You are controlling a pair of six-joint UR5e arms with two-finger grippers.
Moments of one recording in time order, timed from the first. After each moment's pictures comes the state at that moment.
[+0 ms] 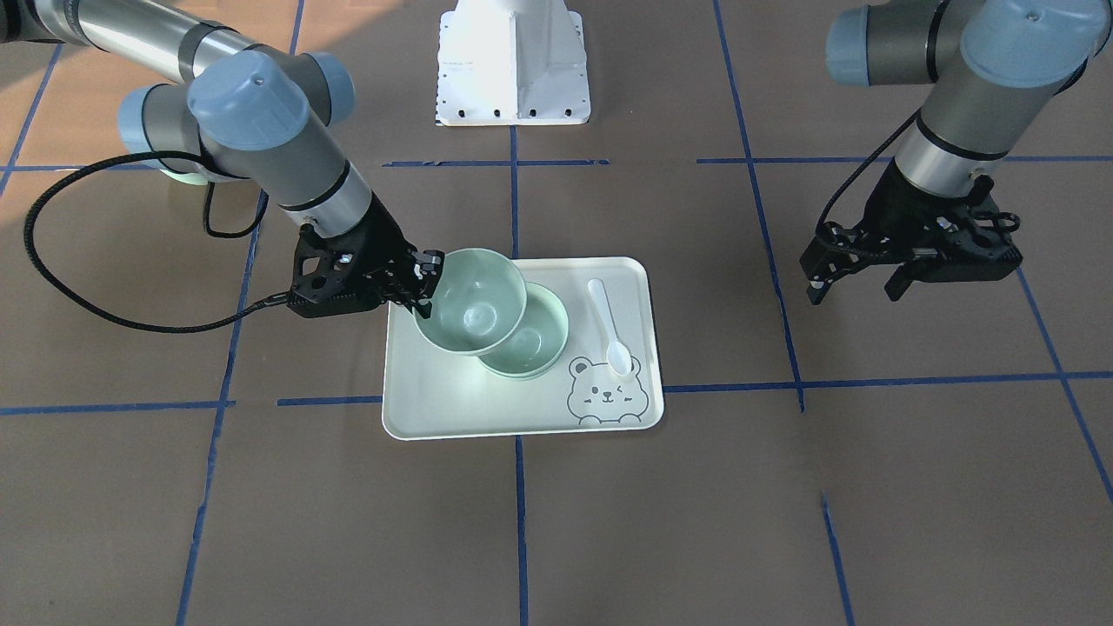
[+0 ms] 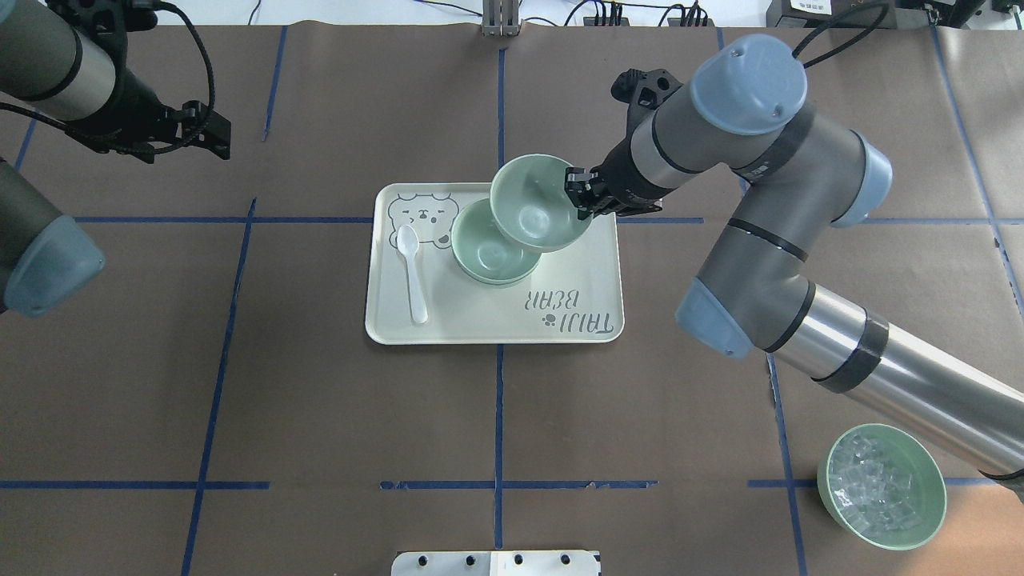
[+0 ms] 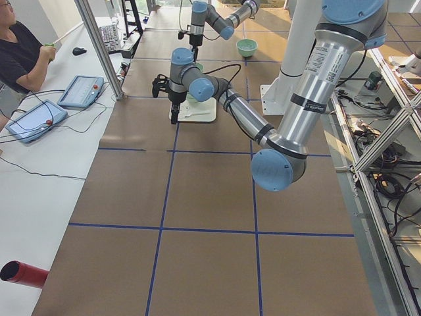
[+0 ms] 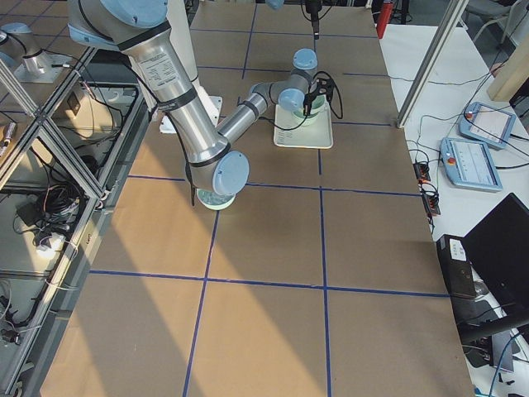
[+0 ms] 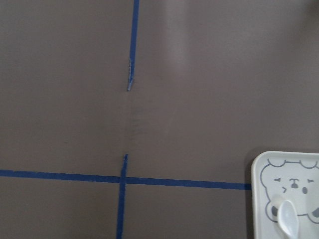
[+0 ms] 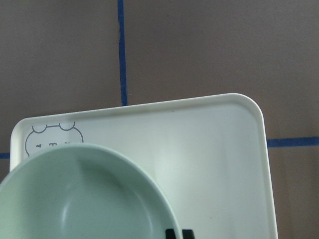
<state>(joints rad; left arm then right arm) -1.01 -1.94 -1.88 -1.61 -2.06 -0.87 0.72 -0.94 1.61 -1.24 2.03 1.27</state>
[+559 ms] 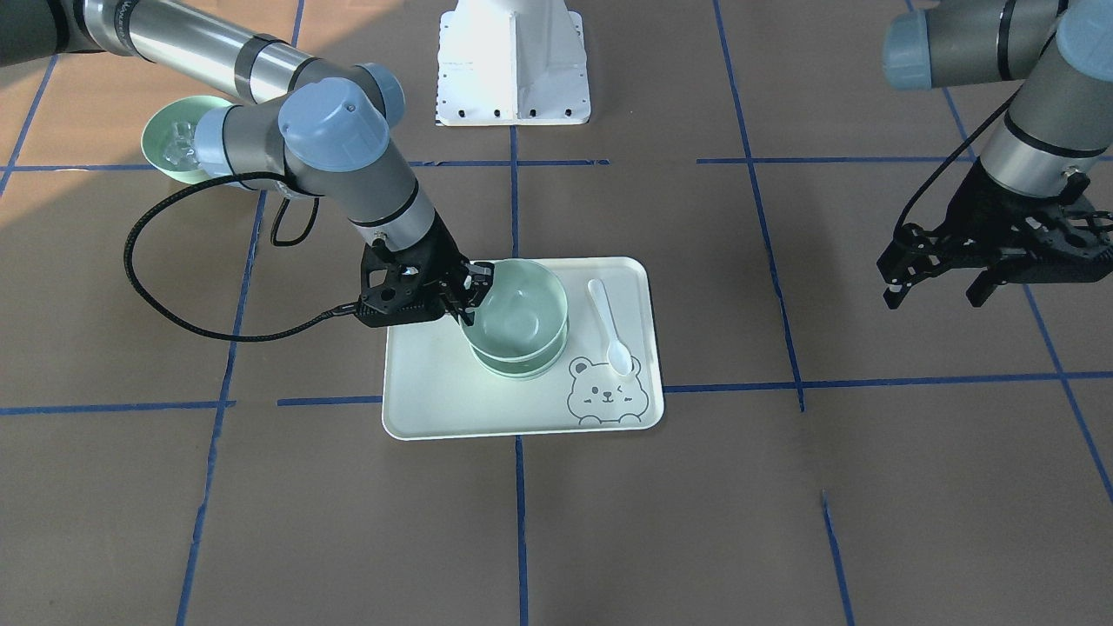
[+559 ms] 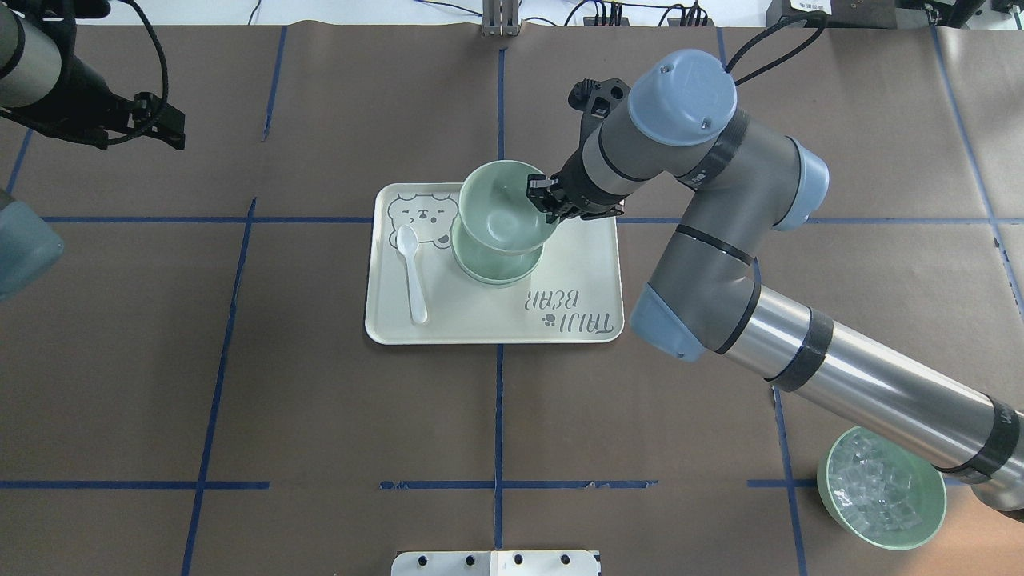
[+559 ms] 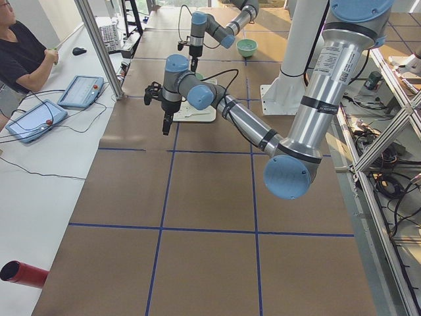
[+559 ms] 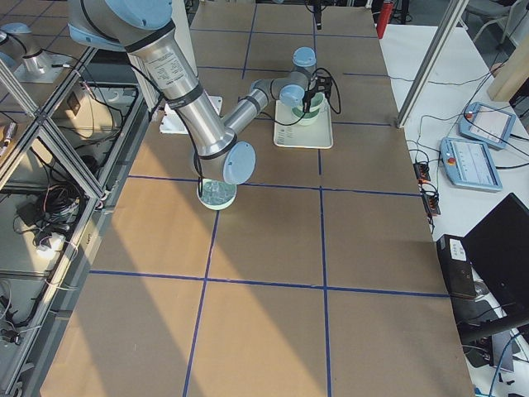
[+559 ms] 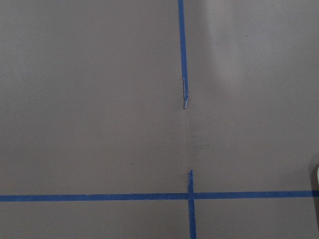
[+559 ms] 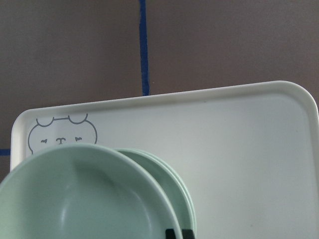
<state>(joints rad) -1.09 -1.88 -1.89 -1.61 -2.06 -0.73 0.67 -0.87 1.53 -1.23 1.99 1.27</state>
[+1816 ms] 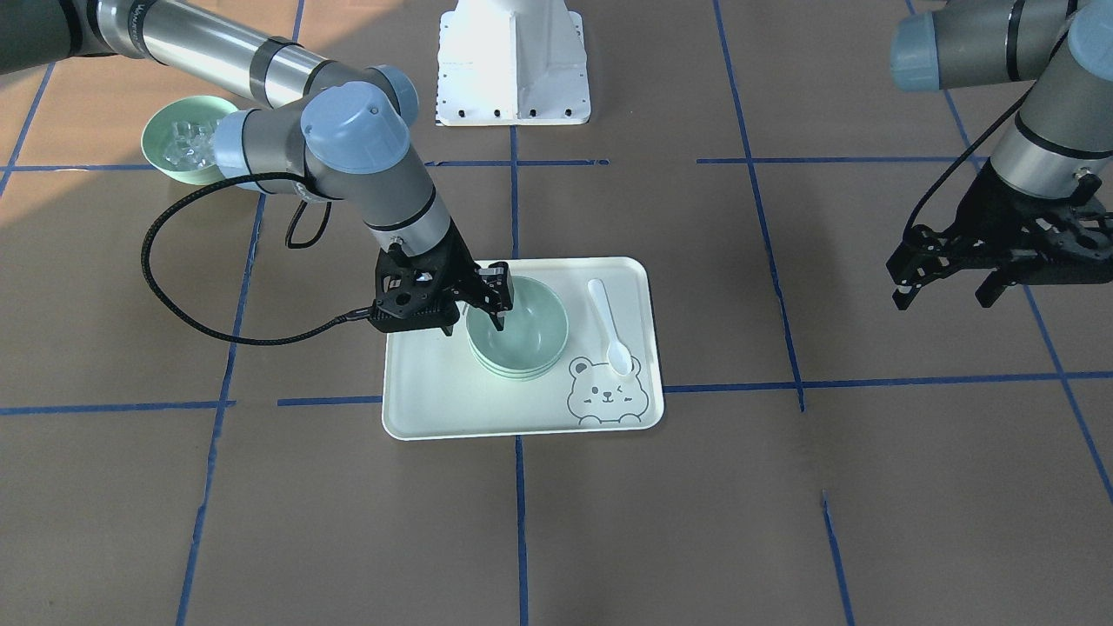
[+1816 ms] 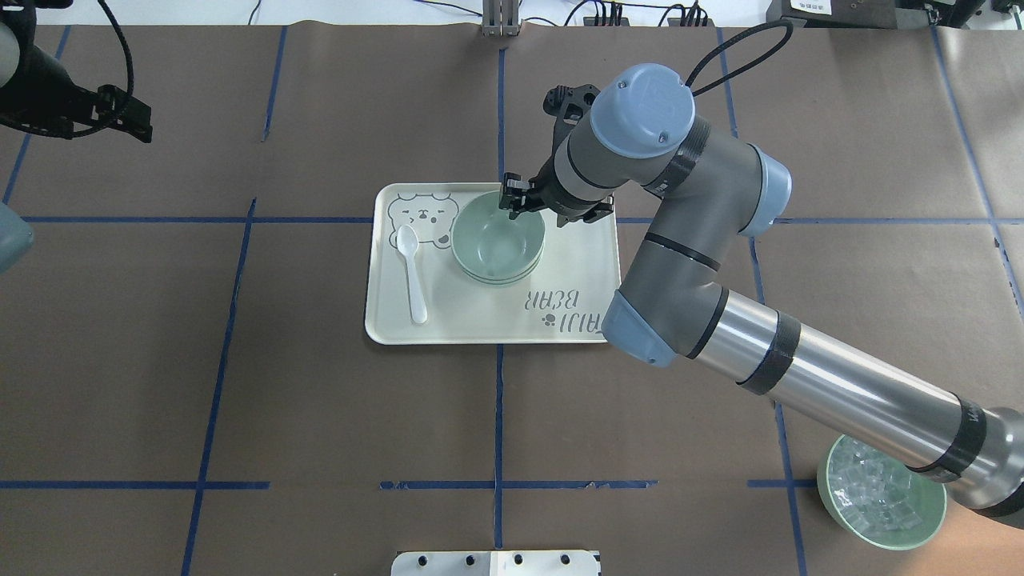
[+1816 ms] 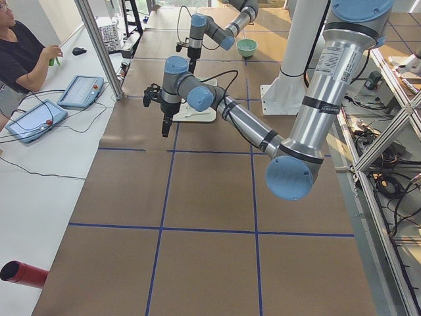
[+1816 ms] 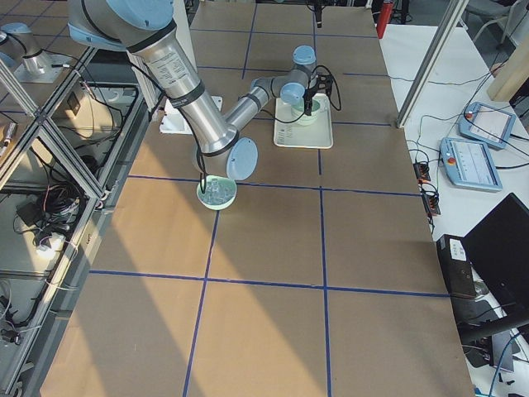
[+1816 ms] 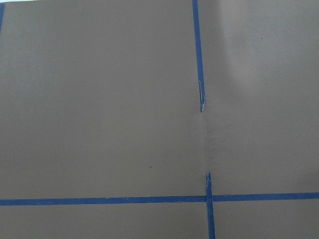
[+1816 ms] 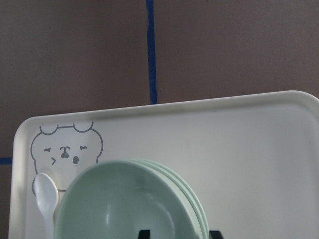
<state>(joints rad) -1.10 -1.87 -1.88 -1.62 -2.06 -0.72 0.66 -0.83 1.50 -1.23 1.94 1.27</state>
